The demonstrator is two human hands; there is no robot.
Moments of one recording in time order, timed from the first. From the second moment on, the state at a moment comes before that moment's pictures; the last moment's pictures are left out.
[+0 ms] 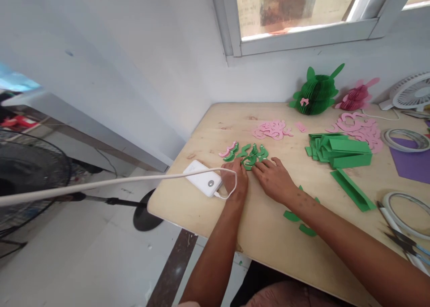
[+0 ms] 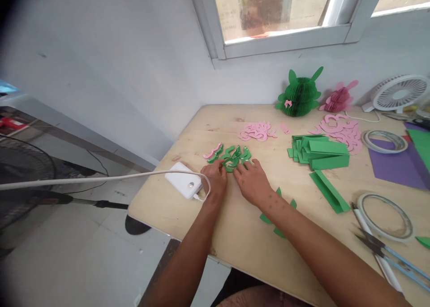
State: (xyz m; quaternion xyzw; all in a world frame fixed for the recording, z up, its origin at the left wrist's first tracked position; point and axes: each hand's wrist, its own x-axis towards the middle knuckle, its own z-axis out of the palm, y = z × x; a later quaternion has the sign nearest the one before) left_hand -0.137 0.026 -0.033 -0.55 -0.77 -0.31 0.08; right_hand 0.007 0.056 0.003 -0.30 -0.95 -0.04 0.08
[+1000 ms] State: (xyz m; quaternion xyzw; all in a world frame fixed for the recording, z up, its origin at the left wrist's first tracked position) left_hand -0.124 0.025 -0.034 -0.66 -0.70 -0.26 0.09; right_hand 0.041 0.044 0.008 -0.30 -0.95 -0.03 0.07
